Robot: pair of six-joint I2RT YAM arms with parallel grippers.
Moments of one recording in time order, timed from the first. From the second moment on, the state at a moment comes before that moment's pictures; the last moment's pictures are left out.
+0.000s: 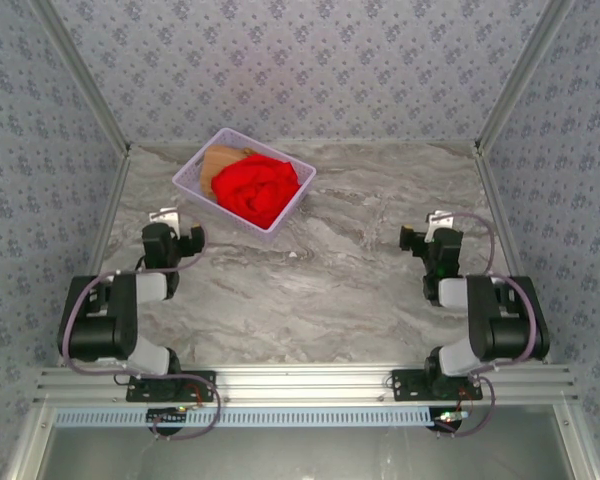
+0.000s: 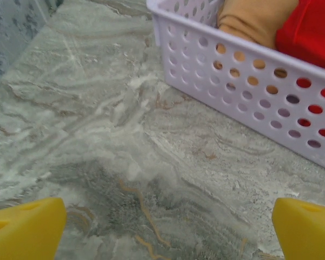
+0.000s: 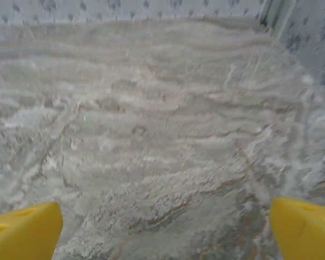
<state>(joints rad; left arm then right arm) 0.01 1.44 0.45 0.53 -0.10 -0.05 -0.01 1.41 0.35 0.69 0.14 0.01</state>
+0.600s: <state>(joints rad) -0.26 1.36 0.89 -0.05 0.09 -0.28 0.49 1.38 0.78 0.02 0.08 0.39</state>
